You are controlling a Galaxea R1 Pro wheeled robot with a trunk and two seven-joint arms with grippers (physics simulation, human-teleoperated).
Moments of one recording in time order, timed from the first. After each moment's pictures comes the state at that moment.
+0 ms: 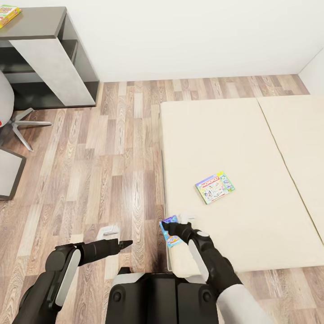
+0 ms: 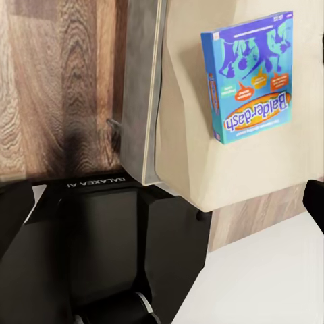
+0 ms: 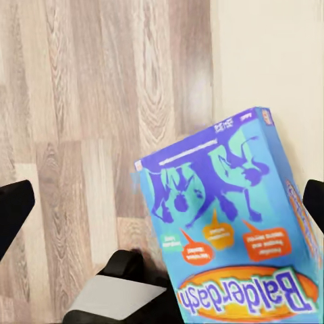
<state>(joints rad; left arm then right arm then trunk) -0.34 0.04 0.10 -1.43 0.17 0.98 -0.50 -0.59 0.17 0.17 -0.92 -0.18 0.37 0.09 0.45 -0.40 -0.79</state>
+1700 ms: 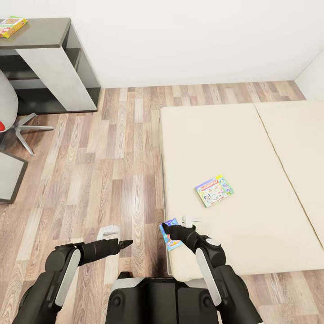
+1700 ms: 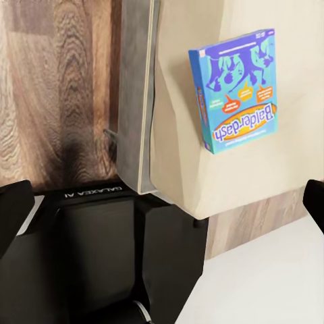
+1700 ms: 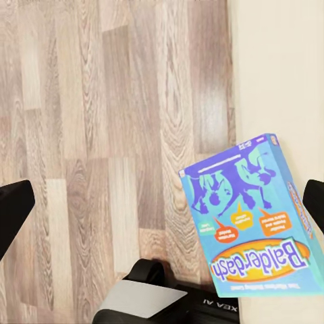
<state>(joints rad) -0.34 0.04 0.10 -1.43 0.18 0.98 -0.50 -0.39 0.17 0.17 -1.36 -0.18 0.57 0.08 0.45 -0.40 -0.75</state>
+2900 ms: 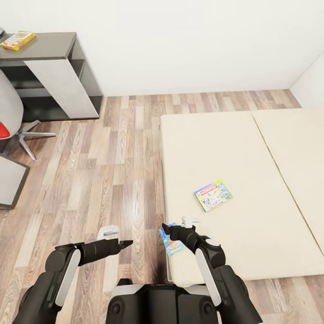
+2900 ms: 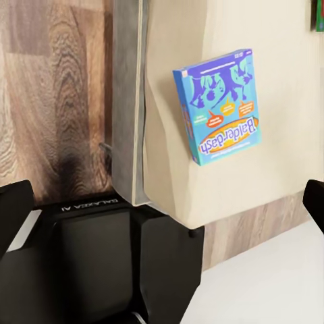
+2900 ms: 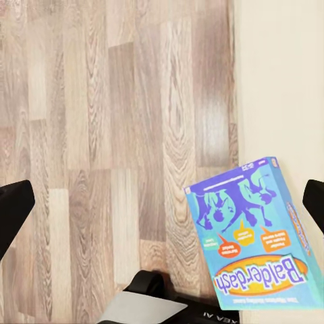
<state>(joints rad) -0.34 0.04 0.10 -1.43 0.18 0.98 -0.51 -0.39 0.17 0.18 -1.35 -0.18 0.57 0.08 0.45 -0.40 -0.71</state>
